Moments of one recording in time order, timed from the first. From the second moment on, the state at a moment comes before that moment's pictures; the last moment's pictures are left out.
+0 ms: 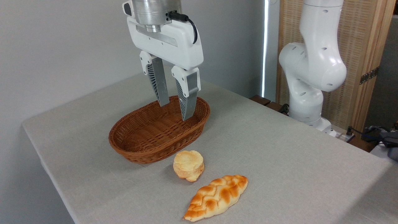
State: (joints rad) arm -0.29 -0.11 0.28 -1.71 -0.01 1.63 0.74
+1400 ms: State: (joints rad) arm -0.29 -0.06 0.31 -1.72 -0.01 1.62 0.85
